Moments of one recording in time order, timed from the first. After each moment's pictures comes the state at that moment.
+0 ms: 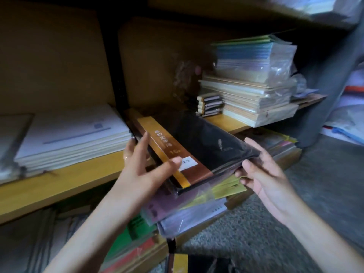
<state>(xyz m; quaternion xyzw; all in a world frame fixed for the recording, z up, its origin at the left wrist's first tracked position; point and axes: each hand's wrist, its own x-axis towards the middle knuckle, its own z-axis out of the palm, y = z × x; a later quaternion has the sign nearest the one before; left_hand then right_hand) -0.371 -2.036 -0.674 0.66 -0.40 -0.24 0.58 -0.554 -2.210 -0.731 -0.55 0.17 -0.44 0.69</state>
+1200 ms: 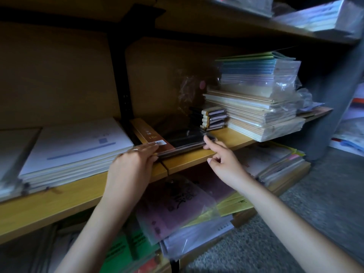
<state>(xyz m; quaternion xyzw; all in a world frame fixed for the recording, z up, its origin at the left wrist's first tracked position) -0.305 -2.087 -0.687 0.77 -0.50 0.26 0.29 -0.456 -2.257 -0.715 -0.83 0.24 -0.35 0.37</state>
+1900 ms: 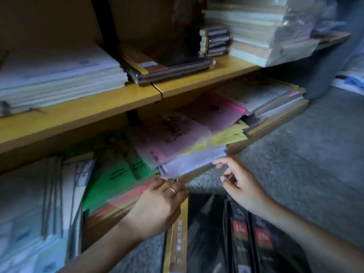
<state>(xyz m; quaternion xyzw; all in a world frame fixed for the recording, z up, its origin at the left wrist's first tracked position) -0.374 -2.010 -0.869 0.60 -0.78 0.11 0.09 -0.568 -2.164 -0.872 -0.86 0.25 -0.28 0.34</state>
